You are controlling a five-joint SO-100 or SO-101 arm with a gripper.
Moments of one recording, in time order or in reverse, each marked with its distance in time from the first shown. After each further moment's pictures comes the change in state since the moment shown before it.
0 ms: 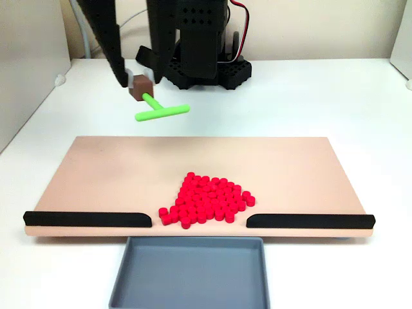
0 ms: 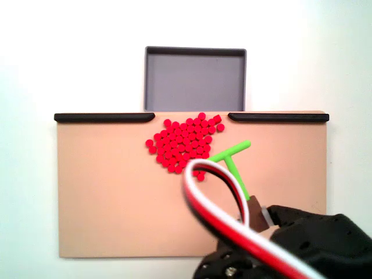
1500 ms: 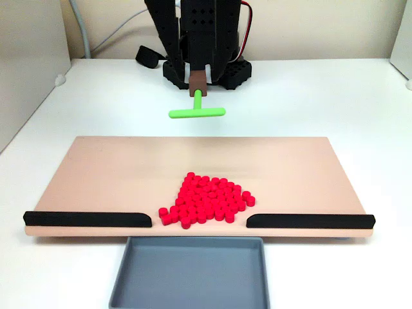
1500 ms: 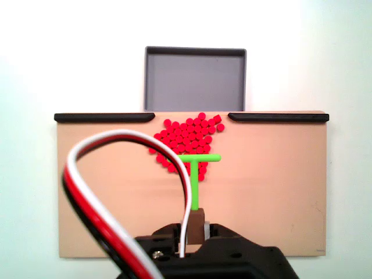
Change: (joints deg) arm -8.9 0.5 0.0 3.4 30.8
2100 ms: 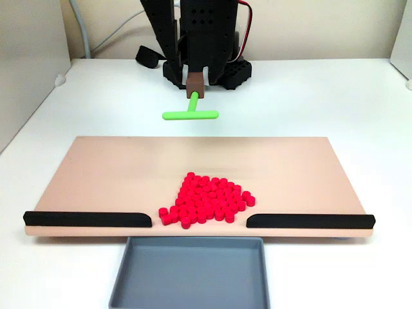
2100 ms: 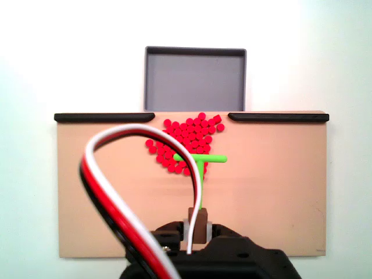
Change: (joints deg) arm 0.5 -0.4 0.0 0.0 3.3
